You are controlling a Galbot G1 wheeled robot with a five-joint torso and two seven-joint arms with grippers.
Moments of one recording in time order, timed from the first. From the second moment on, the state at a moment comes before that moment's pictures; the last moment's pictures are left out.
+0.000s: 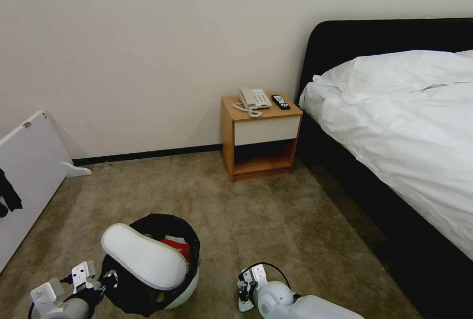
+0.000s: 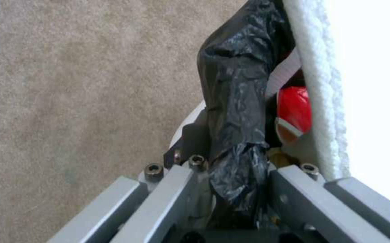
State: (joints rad) left arm 1.56 -1.37 -0.91 -2.07 -0.86 0.74 -0.20; right arm -0.62 1.18 -0.75 1.20 1.13 -0.40 0.41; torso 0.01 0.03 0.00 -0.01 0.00
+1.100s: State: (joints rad) left arm 1.56 -1.34 -0.89 -2.12 -0.89 0.74 -0.23; right arm -0.37 0.86 -0.48 2.06 1.26 -0.16 0.28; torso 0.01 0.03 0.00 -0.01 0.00
